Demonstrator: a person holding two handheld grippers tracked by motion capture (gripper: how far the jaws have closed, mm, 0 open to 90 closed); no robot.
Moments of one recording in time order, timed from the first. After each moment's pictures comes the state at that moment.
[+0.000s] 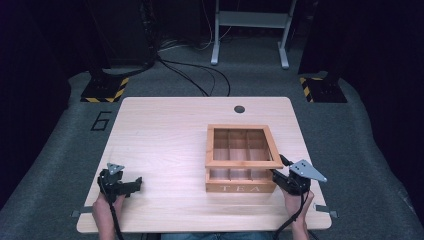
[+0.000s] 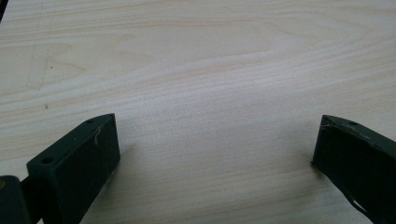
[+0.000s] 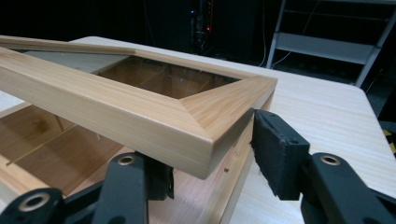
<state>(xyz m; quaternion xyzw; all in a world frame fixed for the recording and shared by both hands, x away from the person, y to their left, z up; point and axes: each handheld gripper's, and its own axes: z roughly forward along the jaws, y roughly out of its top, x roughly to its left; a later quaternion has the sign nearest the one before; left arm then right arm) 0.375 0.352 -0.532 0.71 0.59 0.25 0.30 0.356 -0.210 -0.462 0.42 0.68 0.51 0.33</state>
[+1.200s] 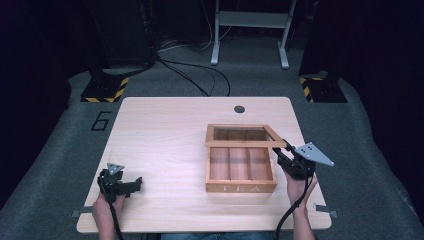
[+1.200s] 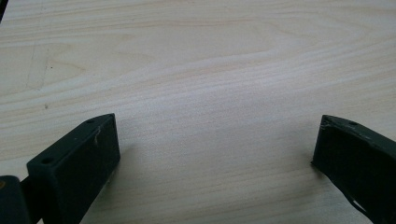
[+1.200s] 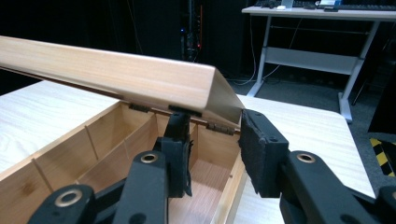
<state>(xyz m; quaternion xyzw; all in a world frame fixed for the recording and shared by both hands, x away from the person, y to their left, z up) 0.375 0.352 -0.532 0.71 0.59 0.25 0.30 0.379 -0.211 -0.417 0.43 0.65 0.52 0.34</state>
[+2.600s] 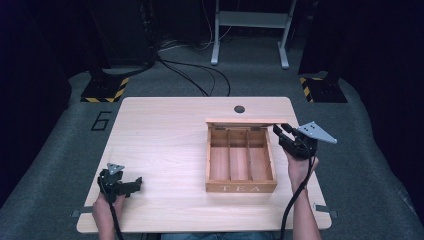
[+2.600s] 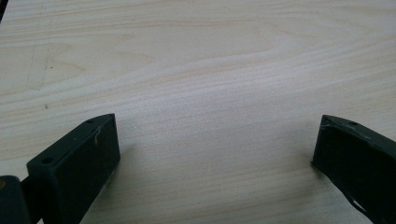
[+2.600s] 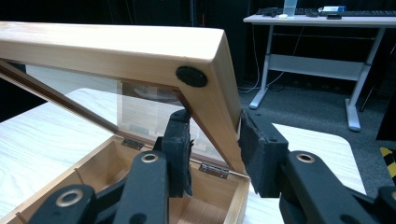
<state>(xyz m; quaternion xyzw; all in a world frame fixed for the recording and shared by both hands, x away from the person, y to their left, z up) 0.375 0.352 -0.532 0.70 0.59 0.25 0.30 0.418 -0.214 -0.381 0.43 0.65 0.54 0.33</state>
